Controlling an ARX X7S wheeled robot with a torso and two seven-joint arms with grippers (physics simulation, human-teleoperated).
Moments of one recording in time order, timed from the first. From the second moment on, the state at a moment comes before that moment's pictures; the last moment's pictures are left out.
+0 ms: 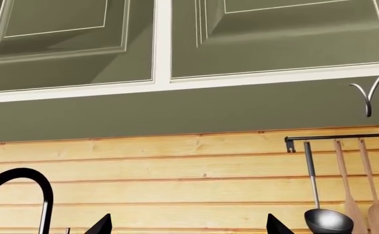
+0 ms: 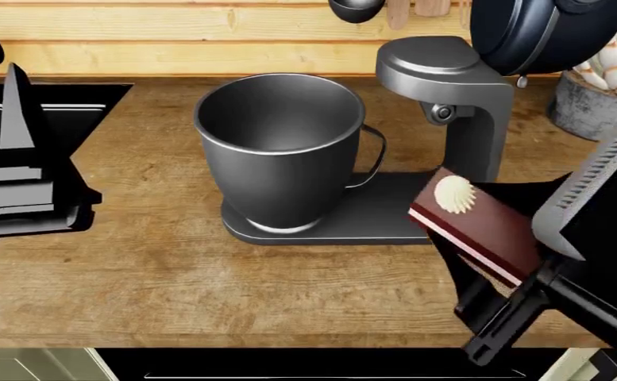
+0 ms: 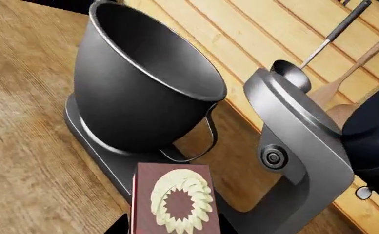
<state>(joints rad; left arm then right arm) -0.58 -1.25 0.51 0.98 -0.87 -0.06 -1.16 1.35 1.29 -0.65 -0.90 1.62 1.00 0.40</state>
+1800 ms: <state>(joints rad) -0.51 -1.28 0.50 0.97 -0.85 0.00 -1.18 1.36 0.56 -0.78 -0.55 1.61 0.80 0.81</state>
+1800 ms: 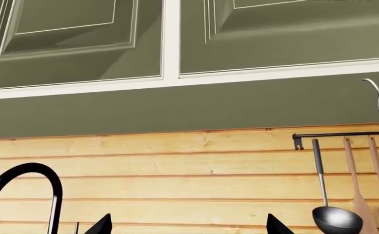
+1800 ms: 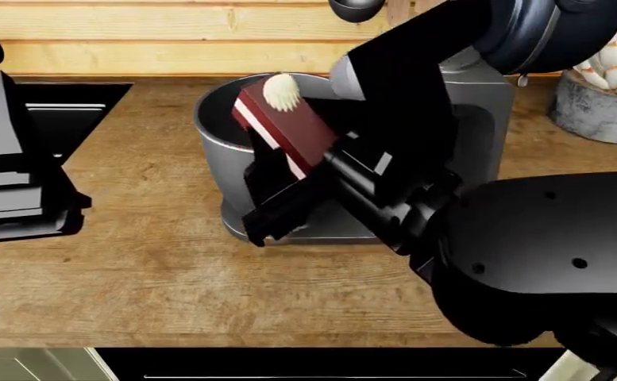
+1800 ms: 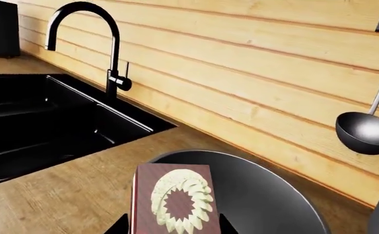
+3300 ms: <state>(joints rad) -0.47 -1.32 0.47 0.97 -0.85 0.05 -1.19 1.44 0.36 -0.85 -0.02 1.37 0.71 0.54</state>
